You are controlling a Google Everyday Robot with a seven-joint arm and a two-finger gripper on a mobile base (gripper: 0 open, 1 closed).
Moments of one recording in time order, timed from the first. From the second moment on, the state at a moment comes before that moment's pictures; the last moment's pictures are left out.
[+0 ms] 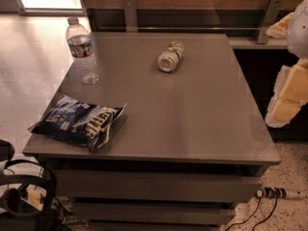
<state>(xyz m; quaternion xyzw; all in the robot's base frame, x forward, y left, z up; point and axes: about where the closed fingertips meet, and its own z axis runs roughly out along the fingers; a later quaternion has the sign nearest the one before) 0.438 -0.212 0.993 -0.60 0.78 -0.05 0.18</state>
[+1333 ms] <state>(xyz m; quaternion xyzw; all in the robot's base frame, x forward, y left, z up) 0.553 -0.227 0.955 -0.36 0.90 0.10 0.24</state>
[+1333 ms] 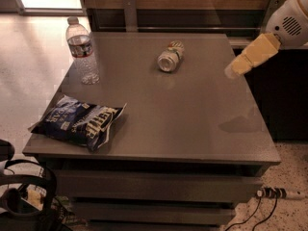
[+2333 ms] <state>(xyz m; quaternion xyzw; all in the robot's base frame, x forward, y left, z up) 0.636 -0.204 0.990 -0.29 0.92 0.08 0.25</state>
